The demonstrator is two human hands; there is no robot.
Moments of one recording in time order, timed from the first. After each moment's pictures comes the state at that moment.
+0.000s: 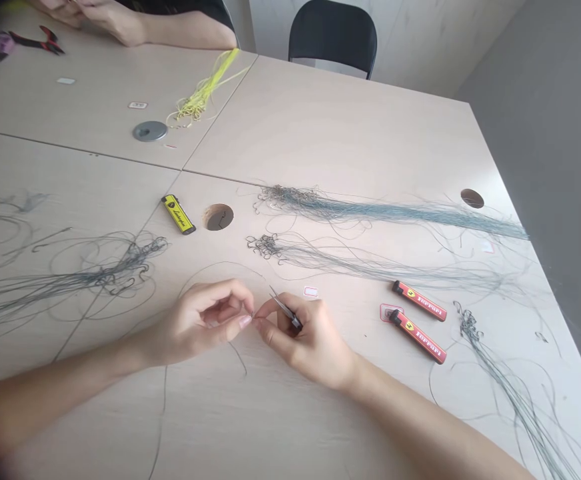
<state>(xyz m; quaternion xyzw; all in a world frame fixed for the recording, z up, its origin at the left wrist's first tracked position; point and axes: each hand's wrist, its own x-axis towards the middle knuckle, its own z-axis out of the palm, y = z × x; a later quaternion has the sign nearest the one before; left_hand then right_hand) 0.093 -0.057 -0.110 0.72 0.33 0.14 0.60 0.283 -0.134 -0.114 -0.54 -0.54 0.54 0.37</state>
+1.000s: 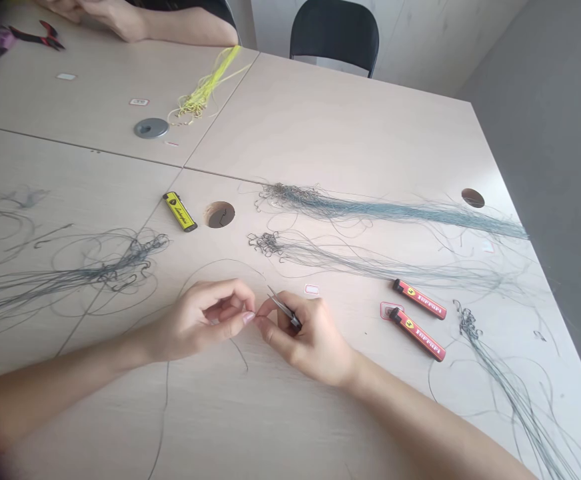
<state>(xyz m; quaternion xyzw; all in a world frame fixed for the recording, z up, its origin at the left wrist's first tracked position) 0.094 -0.057 -0.110 0.73 0.32 0.14 0.59 0.282 -0.134 -0.112 -0.53 -0.55 0.53 0.36</state>
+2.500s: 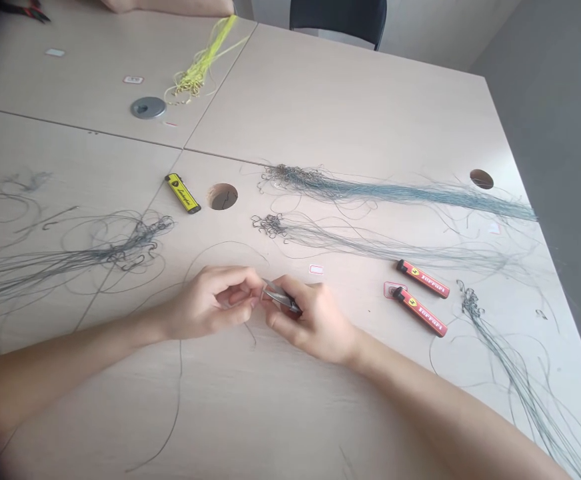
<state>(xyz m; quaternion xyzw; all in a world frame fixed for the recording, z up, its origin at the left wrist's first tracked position) 0.096 -0.060 -0.113 0.79 0.28 0.17 0.52 0.286 -0.141 -0.119 -0.50 -0.64 0.46 0.35</state>
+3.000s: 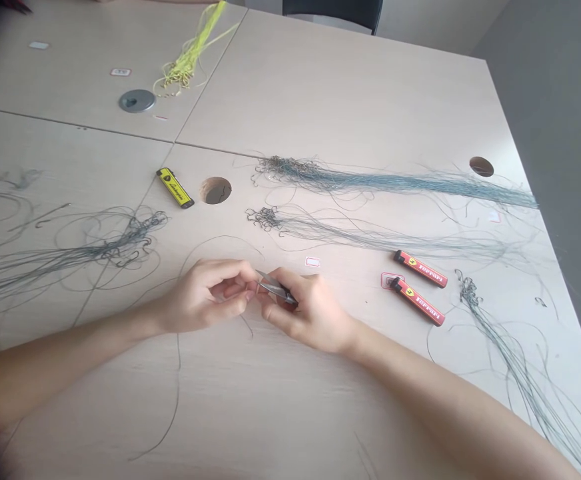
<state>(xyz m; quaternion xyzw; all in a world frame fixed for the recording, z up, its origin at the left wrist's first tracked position) 0.098 -0.061 -0.111 0.79 0.28 0.17 0.51 0.287 -0.142 -0.119 -0.51 -0.62 0.49 0.34</state>
